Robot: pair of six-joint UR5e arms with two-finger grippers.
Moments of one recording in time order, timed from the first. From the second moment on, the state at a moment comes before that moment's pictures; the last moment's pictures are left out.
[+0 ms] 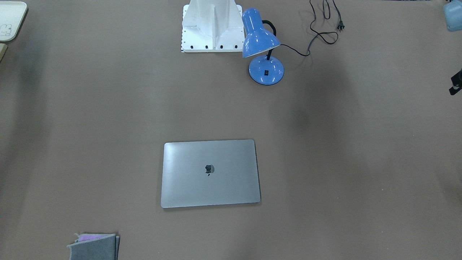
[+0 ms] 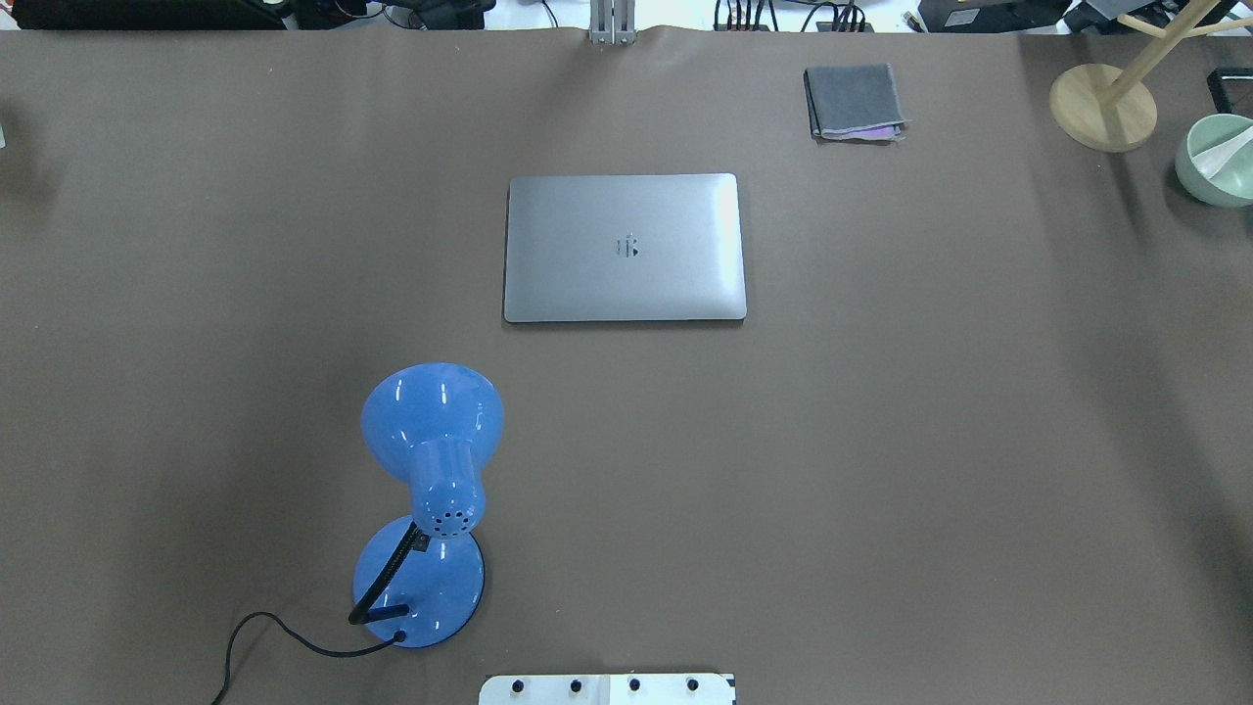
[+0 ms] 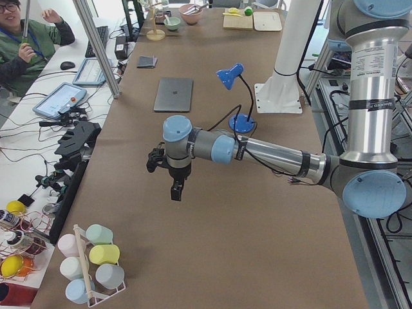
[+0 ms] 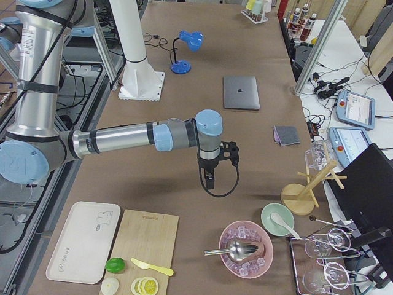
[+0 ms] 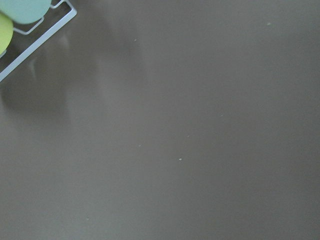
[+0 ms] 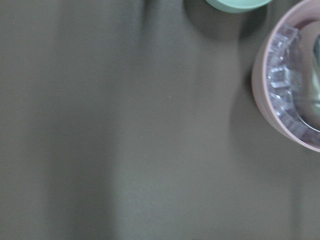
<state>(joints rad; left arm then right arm) -1.43 -1.50 -1.83 -1.57 -2.24 -0.11 1.48 -1.76 1.92 -1.67 2.21 -0.02</state>
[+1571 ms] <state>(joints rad) -1.59 -1.42 -1.79 -1.47 -2.35 0.12 1.55 -1.77 1.92 -1.82 2.20 -0.23</state>
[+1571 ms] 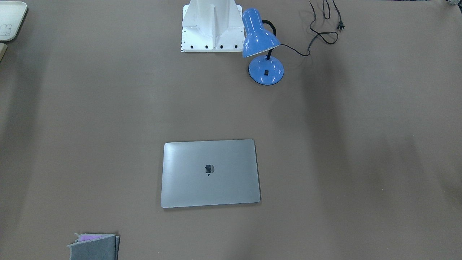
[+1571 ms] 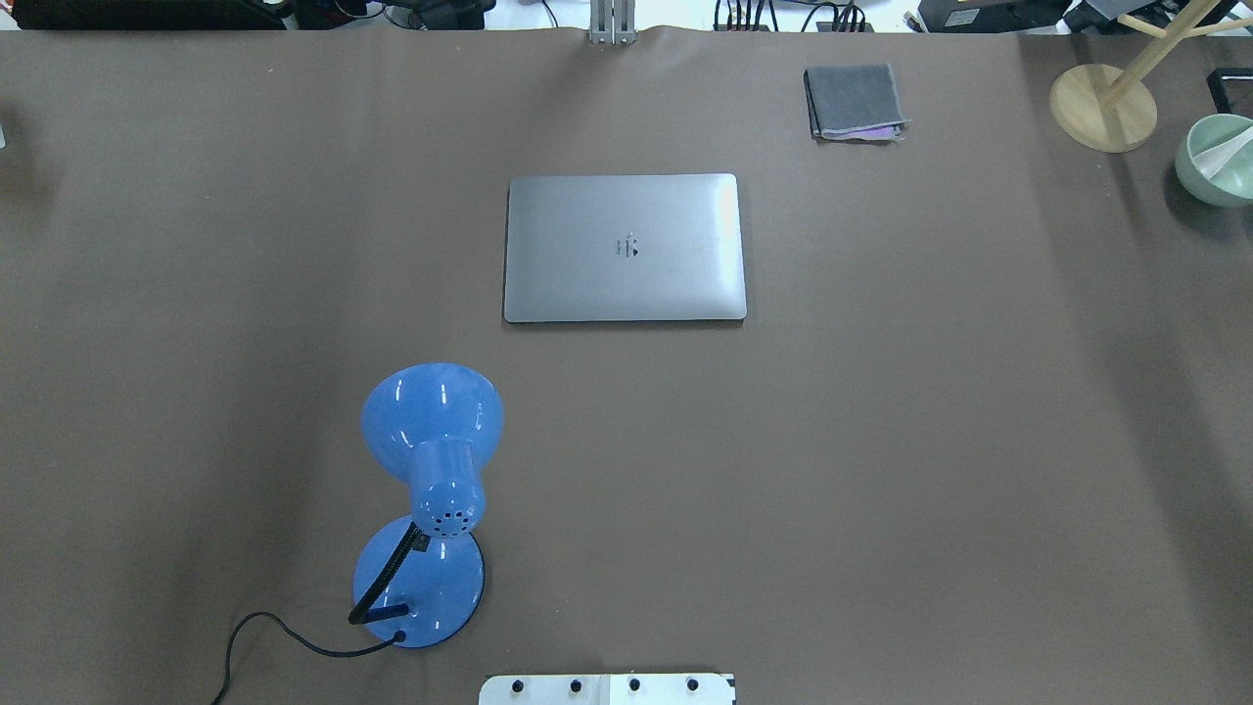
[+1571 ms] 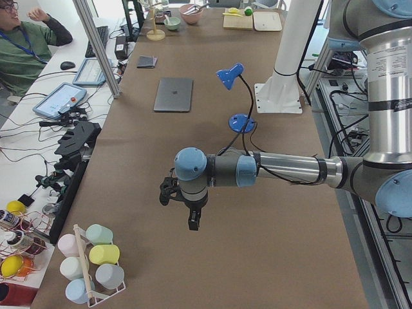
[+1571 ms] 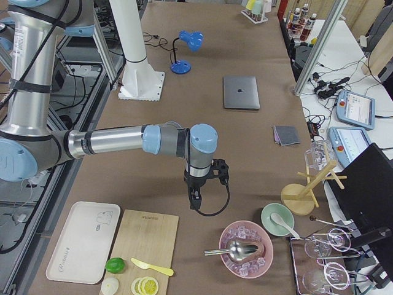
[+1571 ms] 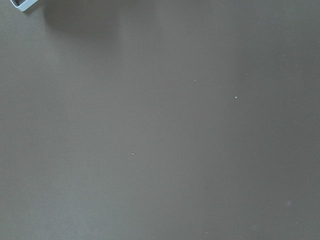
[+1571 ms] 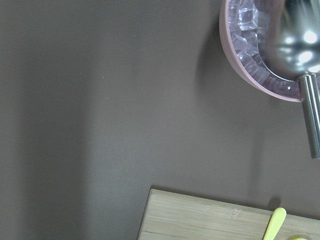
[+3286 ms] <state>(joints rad) -1.59 -1.41 -1.78 -1.47 -2.34 0.12 1.48 -1.77 1.92 -1.82 2.22 -0.23</state>
